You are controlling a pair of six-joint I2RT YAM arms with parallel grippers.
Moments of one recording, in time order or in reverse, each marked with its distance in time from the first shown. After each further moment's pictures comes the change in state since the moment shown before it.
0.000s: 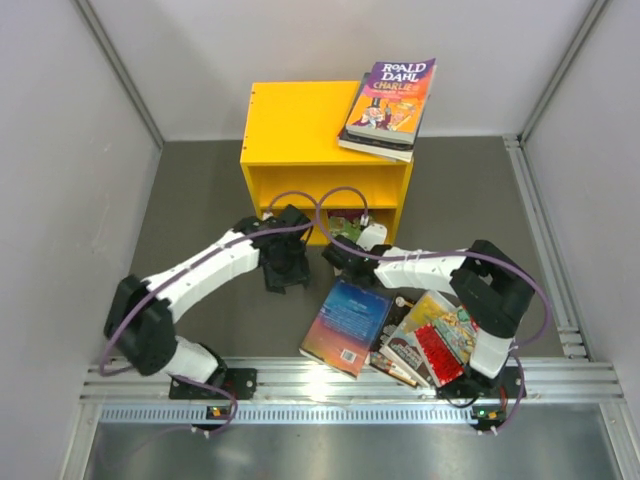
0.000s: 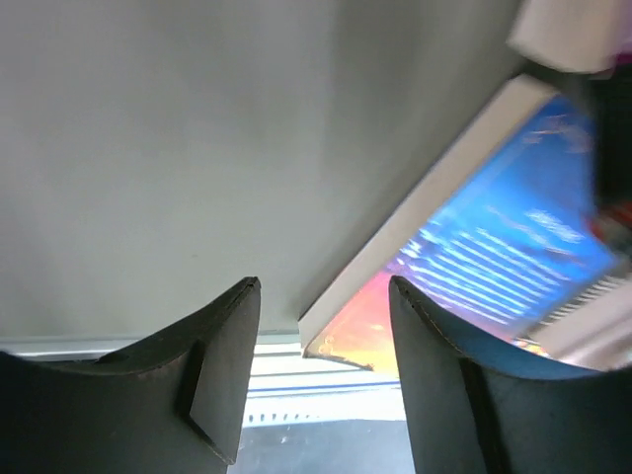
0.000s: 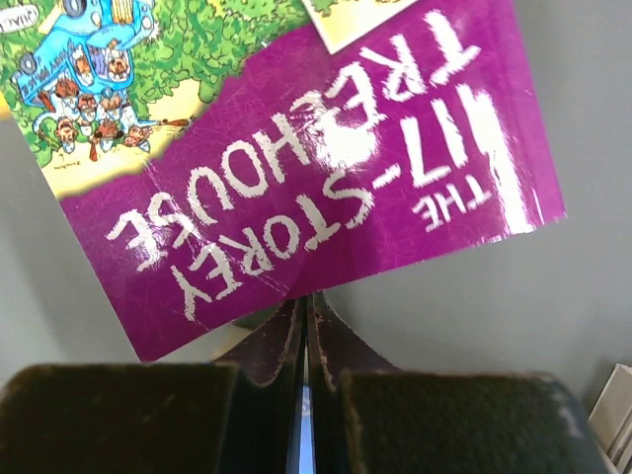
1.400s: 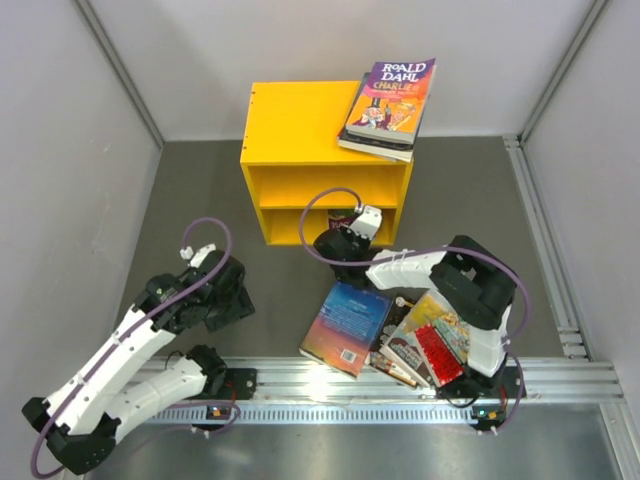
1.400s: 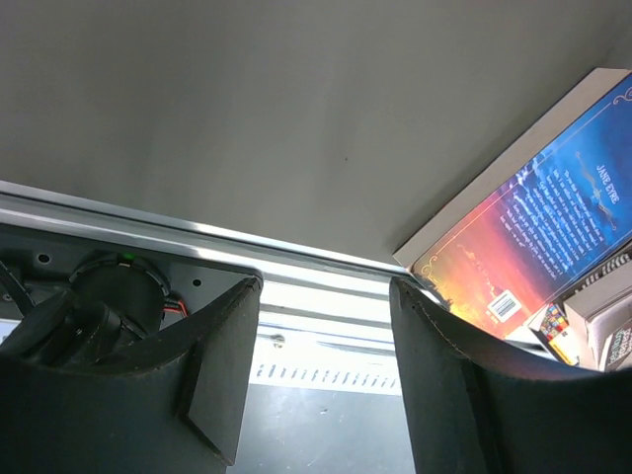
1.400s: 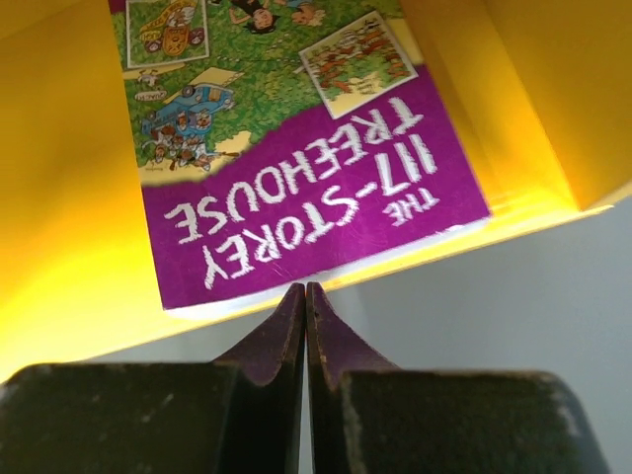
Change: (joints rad) left arm 0.010 -0.754 -0.181 -0.370 -0.208 -0.211; right arm -0.002 0.114 0.015 0.463 0.406 -0.161
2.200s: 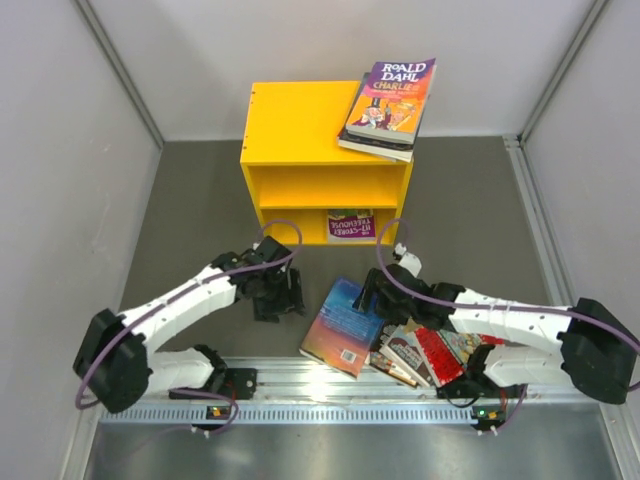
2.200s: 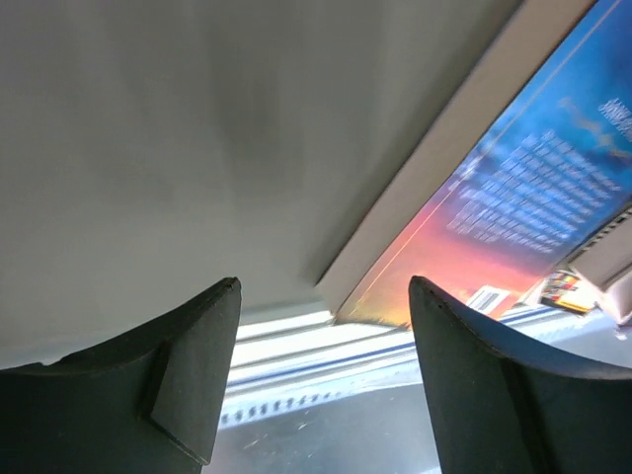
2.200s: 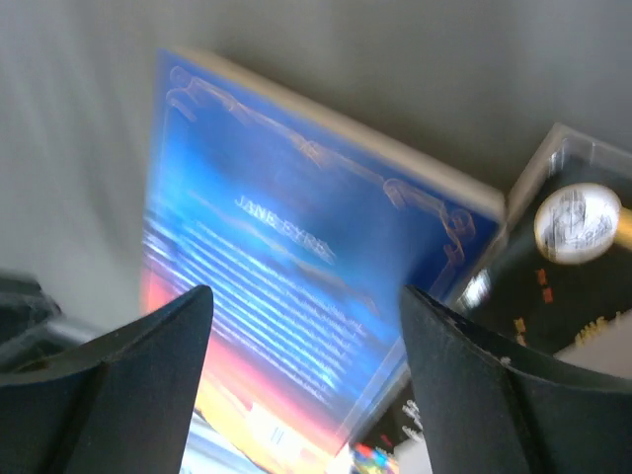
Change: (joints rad) left arm 0.001 0.397 -0.170 0.498 0.327 0.205; right arm 0.039 -0.732 -0.498 -0.336 -0.687 0.169
